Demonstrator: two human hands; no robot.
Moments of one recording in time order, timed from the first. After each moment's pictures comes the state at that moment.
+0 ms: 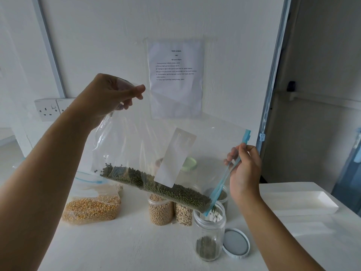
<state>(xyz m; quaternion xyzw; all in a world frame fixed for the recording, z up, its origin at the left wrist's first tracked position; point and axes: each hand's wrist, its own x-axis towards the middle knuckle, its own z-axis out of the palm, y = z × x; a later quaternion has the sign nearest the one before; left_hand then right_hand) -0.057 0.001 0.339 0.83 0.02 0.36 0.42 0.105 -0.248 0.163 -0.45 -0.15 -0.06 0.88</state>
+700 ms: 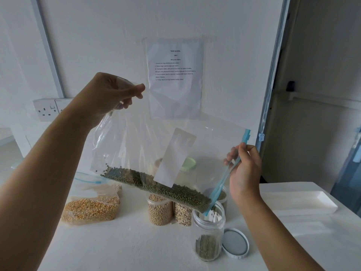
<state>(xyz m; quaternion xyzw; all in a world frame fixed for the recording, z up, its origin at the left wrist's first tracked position) -0.055 -0.004 0.341 0.83 0.03 0.36 0.42 0.104 -0.250 0.165 -0.45 -0.16 -0.06 0.88</state>
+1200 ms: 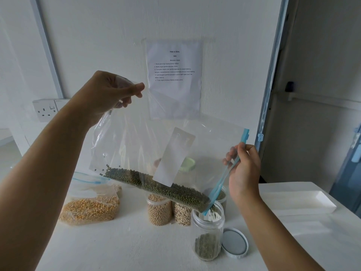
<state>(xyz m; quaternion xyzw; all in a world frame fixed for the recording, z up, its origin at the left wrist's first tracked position) -0.056 0.000 0.344 0.83 0.01 0.36 0.42 0.100 -0.252 0.168 -0.45 -0.16 -0.06 0.88</state>
